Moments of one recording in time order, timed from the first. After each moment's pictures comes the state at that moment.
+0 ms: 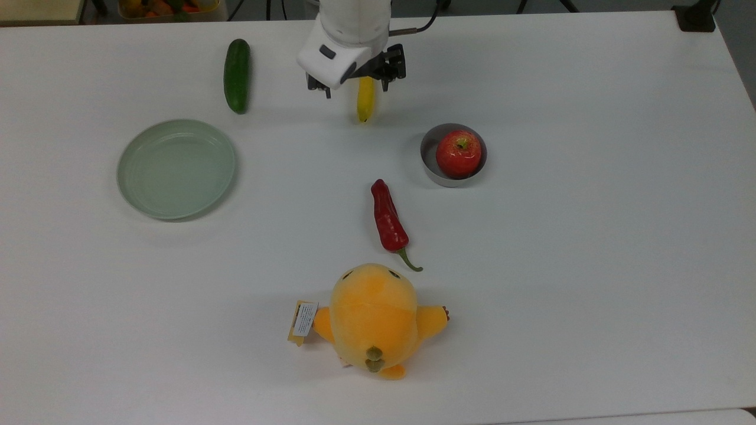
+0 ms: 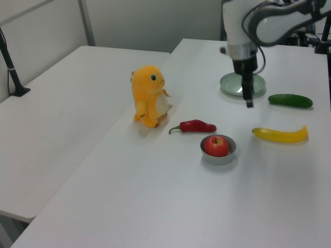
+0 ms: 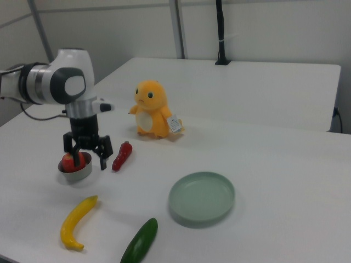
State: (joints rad) arm 0.16 0.14 0.02 -1.89 -0.02 1.79 -0.03
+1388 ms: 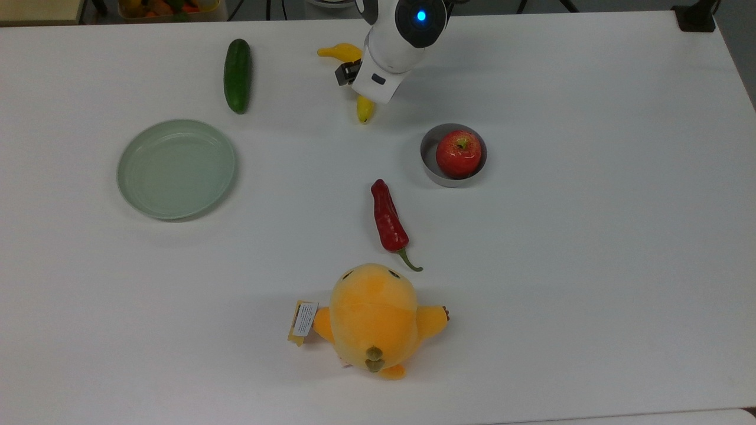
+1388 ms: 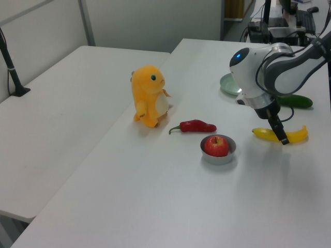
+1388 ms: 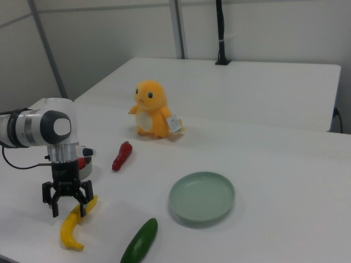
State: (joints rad) arm 0.17 0.17 0.14 -2.15 -0.10 1.82 -0.07
